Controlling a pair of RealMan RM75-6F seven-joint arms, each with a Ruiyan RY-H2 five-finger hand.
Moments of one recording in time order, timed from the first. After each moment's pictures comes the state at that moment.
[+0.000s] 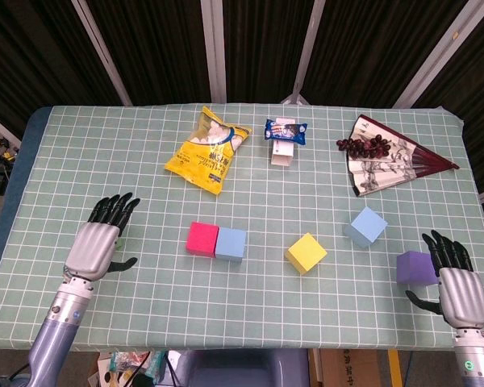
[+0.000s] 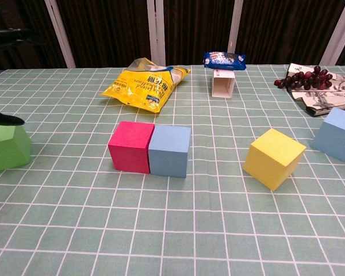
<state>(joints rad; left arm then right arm) -0.60 -1.26 0.07 -2.06 1.13 1.53 0.52 0.07 -1.09 0.08 -1.79 -1.41 1.42 -0.10</state>
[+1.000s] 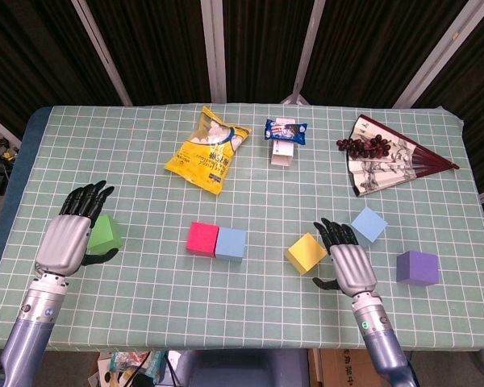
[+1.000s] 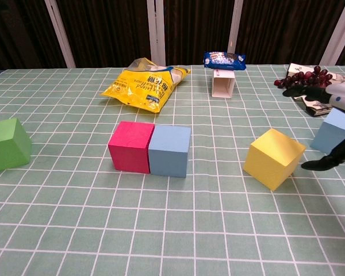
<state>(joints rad) -0.50 -1.14 -0.04 -2.08 1.19 1.47 0.40 0.37 -1.42 0.19 -1.97 -1.07 1.21 -0.58</state>
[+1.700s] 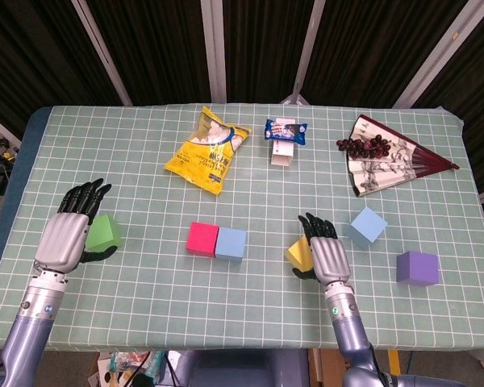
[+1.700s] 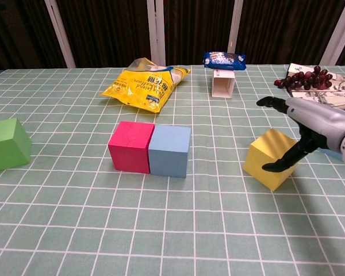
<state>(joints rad) -0.47 -1.15 -0.09 -2.06 1.18 1.43 0.40 0.46 -1.64 0.24 -1.81 -0.92 1.28 -0.61</state>
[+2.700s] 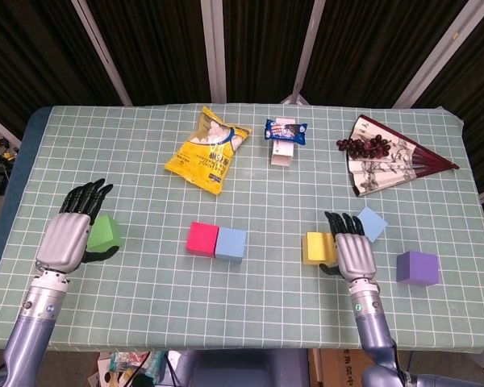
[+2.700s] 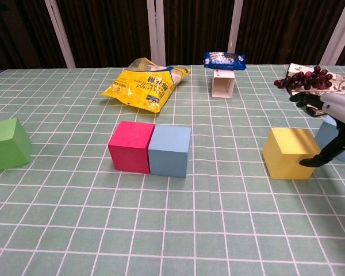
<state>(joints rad) -0.44 -1.16 -0.13 -2.07 1.18 1.41 0.42 0.45 -1.53 0.20 -1.77 -0.95 1.28 -0.57</state>
